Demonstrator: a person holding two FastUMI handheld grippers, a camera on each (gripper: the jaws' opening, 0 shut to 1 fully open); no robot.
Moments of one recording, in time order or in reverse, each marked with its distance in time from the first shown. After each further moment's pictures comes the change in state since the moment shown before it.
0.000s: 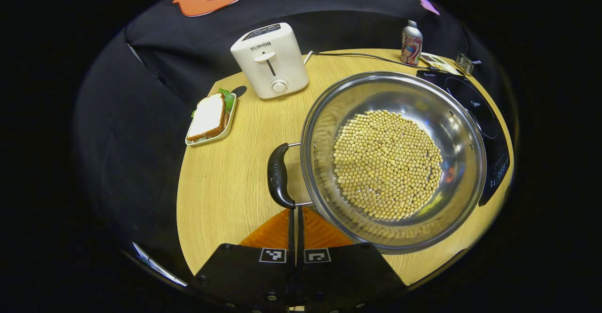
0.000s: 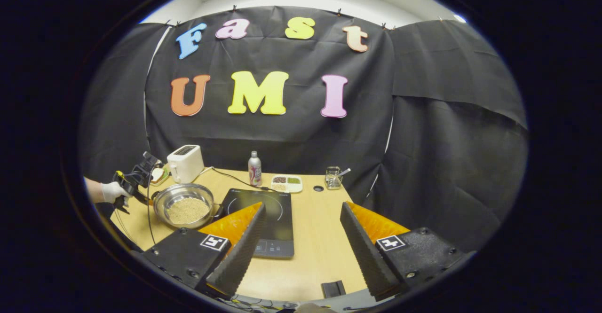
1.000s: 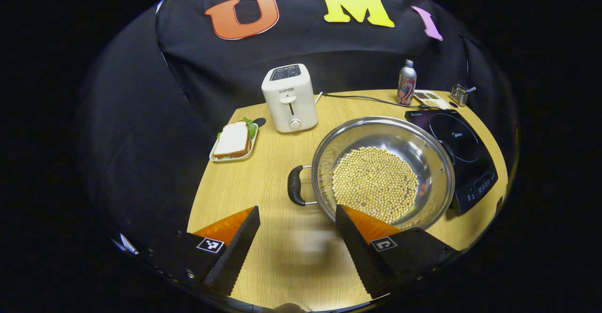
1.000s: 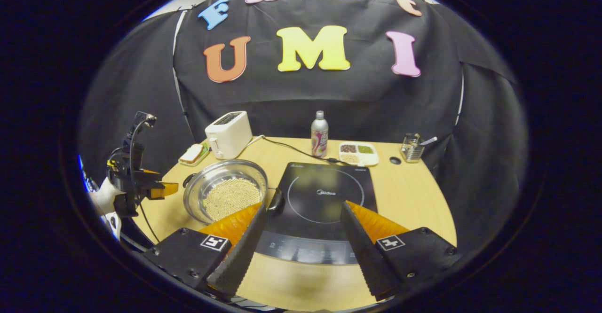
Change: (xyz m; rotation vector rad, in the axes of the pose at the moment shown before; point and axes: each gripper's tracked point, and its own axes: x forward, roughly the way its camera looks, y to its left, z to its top) left arm -0.067 0.005 0.026 -0.104 -0.242 -0.003; right arm 0.144 0.186 -0.074 0.014 0.293 0.323
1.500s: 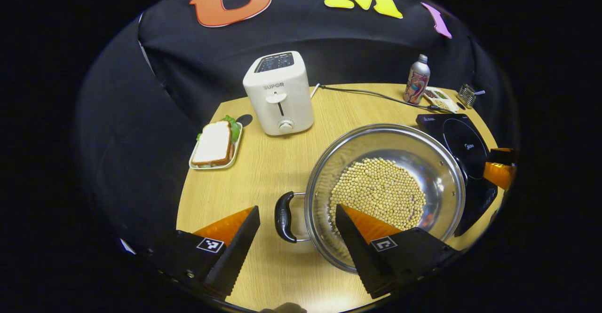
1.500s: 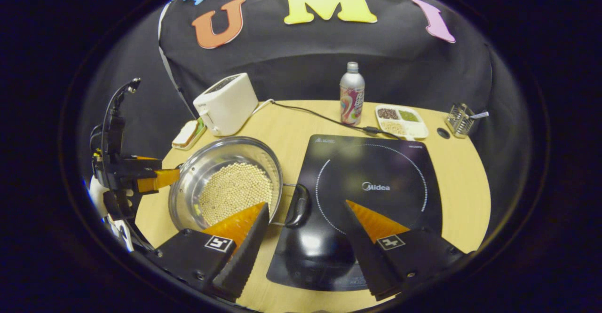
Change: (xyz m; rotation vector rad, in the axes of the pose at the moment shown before) left arm 0.073 -0.003 0.021 0.011 0.145 -0.030; right arm 0.135 0.041 -0.029 0.027 0.265 0.035
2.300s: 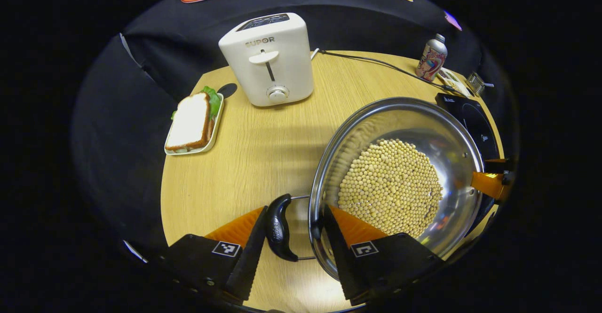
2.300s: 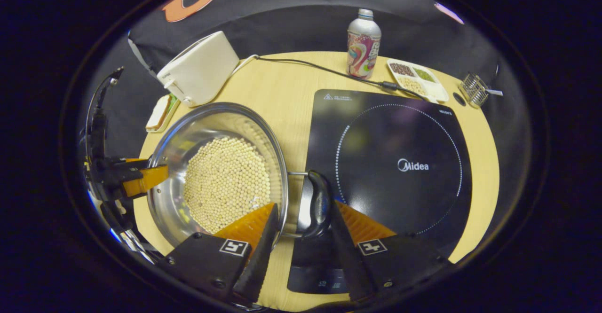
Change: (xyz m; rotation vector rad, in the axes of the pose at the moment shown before) left arm 0.040 -0.001 -0.022 -0.014 0.202 -0.061; right arm 0.053 0.025 -0.022 0.117 0.283 -0.075
